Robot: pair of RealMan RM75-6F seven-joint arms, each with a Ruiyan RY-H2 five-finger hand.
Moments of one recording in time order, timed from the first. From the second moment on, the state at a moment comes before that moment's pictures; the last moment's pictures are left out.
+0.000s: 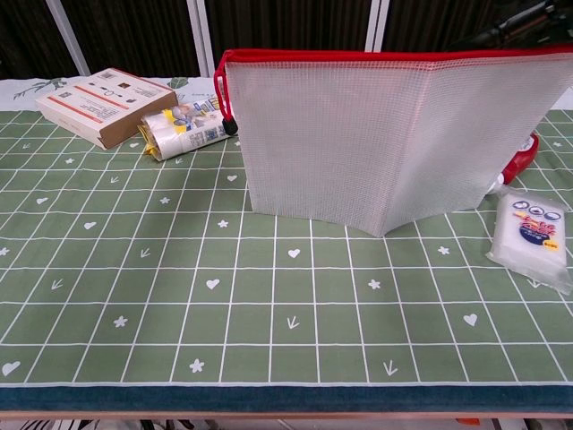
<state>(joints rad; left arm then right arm) -0.54 -1.03 -0.13 -2.02 1.15 1.31 0.18 0.71 -1.36 0.53 -2.04 -0.41 1.37 -0.24</state>
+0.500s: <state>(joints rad) -0.58 -1.04 -0.19 -2.00 1.14 1.24 0.19 0.83 -1.51 0.56 -1.95 -0.36 1.44 -0.33</state>
